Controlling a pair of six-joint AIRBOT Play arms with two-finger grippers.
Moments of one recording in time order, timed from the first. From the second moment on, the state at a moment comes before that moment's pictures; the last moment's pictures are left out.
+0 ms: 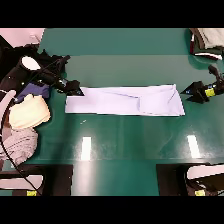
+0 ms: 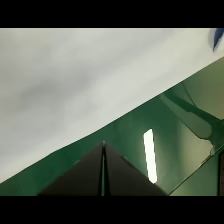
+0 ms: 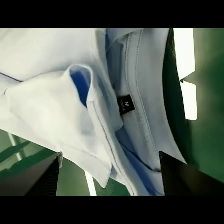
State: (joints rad) left arm -0.11 -1.48 1.32 0.87 -1.26 -1.32; right arm -0.53 -1.66 1.35 -0.87 1.51 1.17
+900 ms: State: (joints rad) left arm -0.14 -1.48 1.32 0.87 -1.24 -1.42; right arm -0.42 -1.81 1.34 -0.77 1.43 0.97
